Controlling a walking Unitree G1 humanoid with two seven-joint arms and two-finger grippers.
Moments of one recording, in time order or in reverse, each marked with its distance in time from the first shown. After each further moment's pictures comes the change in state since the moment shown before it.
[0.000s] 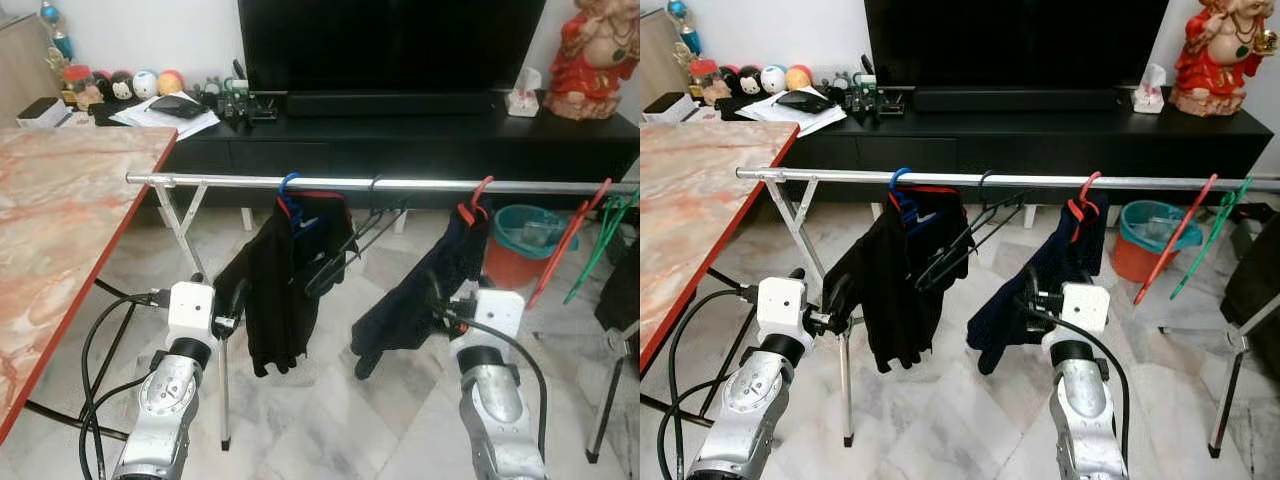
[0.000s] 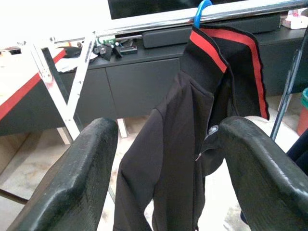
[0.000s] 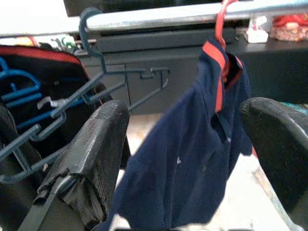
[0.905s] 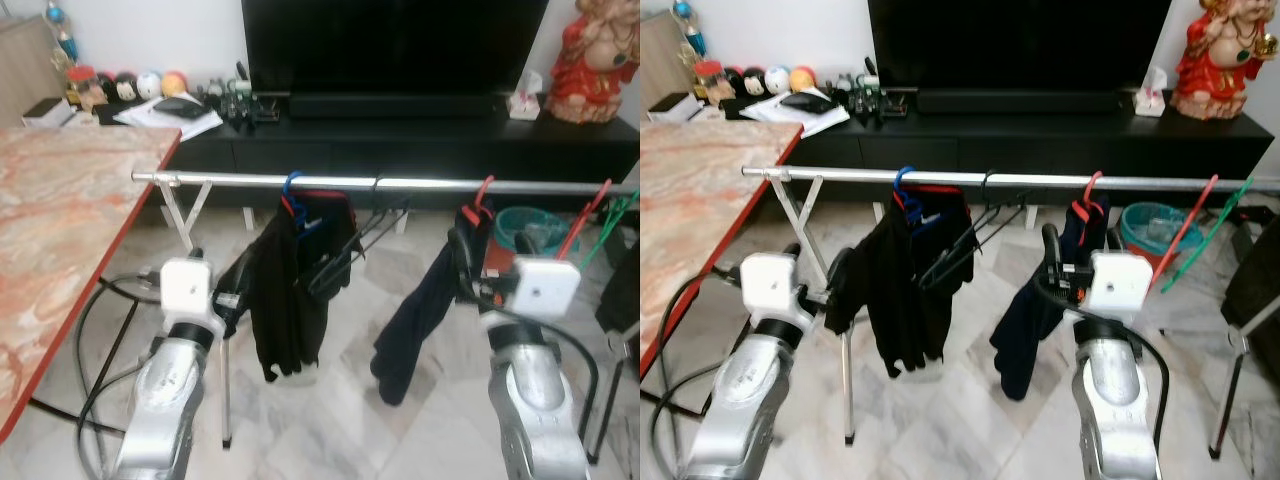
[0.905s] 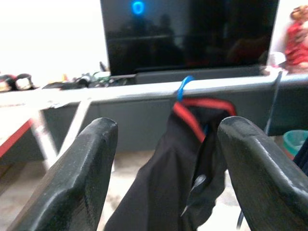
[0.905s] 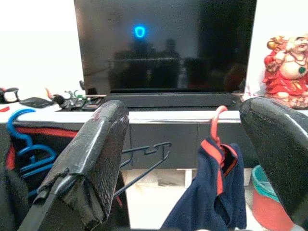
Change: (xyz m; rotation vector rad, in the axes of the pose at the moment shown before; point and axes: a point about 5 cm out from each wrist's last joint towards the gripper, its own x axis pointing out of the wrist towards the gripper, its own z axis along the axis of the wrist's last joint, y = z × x) left arm 0.021 -0.015 0.056 -0.068 -0.147 -0.023; right arm 0.013 -0.008 0.078 -0.035 -0.230 0.014
